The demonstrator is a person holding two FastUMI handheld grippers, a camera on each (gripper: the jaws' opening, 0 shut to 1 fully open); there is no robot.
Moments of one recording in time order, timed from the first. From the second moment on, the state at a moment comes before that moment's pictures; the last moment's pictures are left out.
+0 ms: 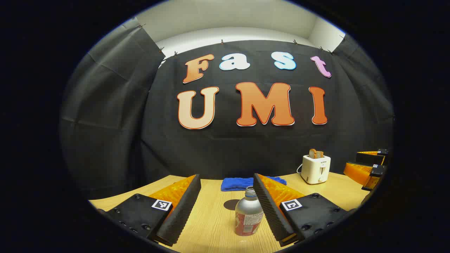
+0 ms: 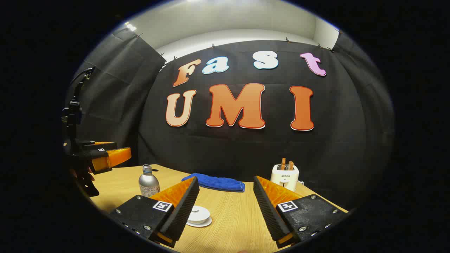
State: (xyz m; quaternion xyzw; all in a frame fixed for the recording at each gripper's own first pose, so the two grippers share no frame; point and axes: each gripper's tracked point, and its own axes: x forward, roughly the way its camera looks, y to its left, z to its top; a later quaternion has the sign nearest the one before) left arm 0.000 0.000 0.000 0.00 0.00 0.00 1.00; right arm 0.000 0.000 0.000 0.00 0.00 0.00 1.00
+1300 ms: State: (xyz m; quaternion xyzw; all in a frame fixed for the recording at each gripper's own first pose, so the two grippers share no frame) left arm -0.007 0.010 -0.015 0.01 0.01 0.01 1.00; right arm 0.043 0.060 -0.066 0.00 0.10 0.08 0.99
